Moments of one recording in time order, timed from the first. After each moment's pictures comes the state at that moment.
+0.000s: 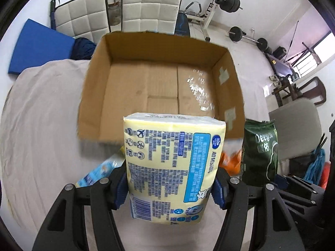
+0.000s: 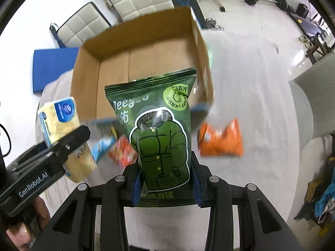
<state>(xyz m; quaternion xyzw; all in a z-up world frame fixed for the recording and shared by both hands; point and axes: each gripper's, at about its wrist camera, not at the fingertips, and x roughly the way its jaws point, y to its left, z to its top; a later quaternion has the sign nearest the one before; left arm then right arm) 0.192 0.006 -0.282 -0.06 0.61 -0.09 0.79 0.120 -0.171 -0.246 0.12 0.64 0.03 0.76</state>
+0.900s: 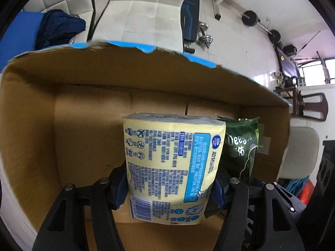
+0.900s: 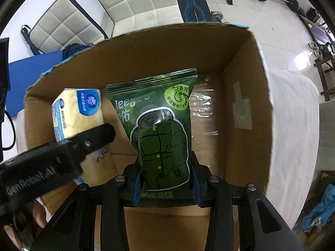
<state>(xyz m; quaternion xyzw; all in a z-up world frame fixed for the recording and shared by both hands) 0.397 -0.019 -0.379 -0.11 0.71 -0.10 0.69 0.360 -0.166 -0.377 0.09 0.69 0.01 0.72</state>
